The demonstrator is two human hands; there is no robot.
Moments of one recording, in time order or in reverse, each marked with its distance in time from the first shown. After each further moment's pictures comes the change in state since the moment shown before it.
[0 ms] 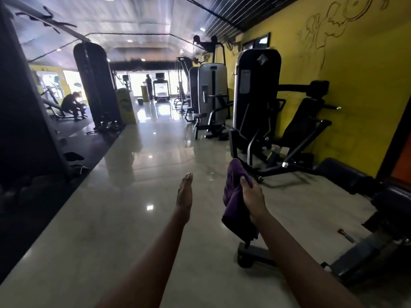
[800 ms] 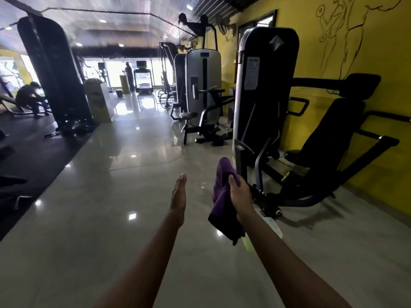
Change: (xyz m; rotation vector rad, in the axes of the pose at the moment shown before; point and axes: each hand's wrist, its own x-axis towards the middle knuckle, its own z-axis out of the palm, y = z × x) left_hand 0.724 -0.080 0.077 -0.060 -0.092 -0.081; right_hand 0.657 0.043 0.303 -0.017 0.019 0.043
